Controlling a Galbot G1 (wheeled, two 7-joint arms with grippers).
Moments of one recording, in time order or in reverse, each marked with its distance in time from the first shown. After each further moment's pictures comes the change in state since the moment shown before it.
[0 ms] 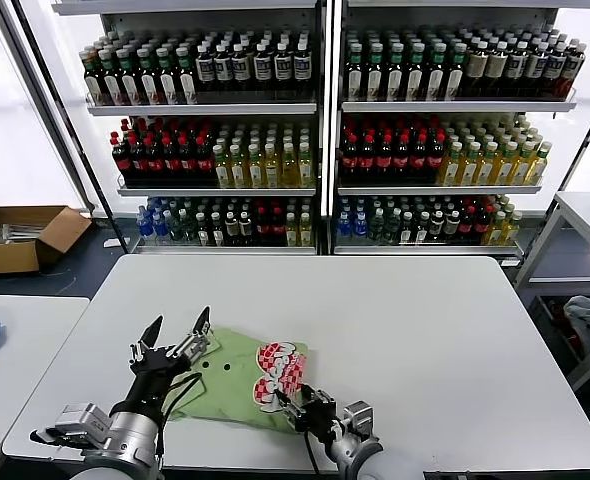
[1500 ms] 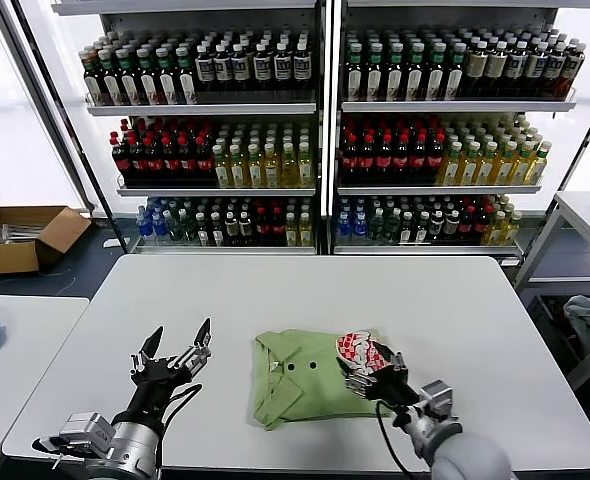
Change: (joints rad) left arm 0.049 -0.033 -0.016 0.011 0.062 0.015 0.061; right arm -0.048 -0.162 0.229 0.120 -0.025 0.063 -0.019
